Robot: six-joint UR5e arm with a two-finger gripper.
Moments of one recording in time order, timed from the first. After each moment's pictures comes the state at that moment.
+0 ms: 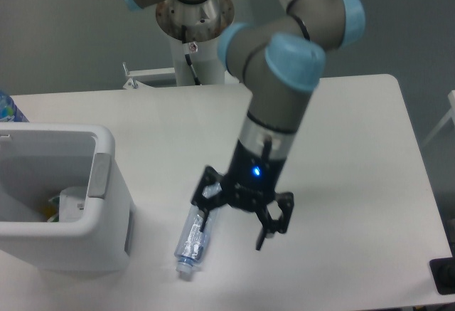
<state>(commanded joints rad) 2.44 -2.07 -1.43 -0.90 1.13 0.56</state>
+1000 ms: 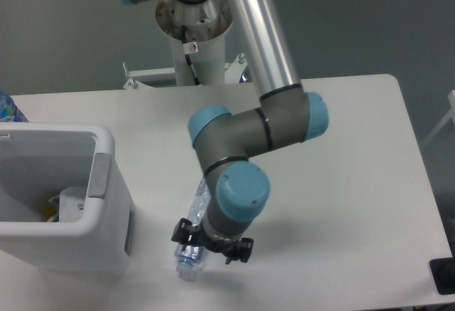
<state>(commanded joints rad) 2.25 -2.27 -1.29 -1.21 1.39 0.56</state>
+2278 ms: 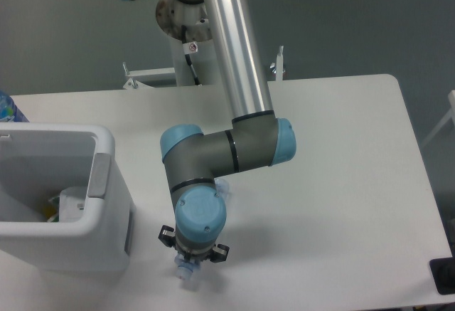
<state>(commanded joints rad) 2.25 -2.26 -1.26 -1.21 1.46 0.56</state>
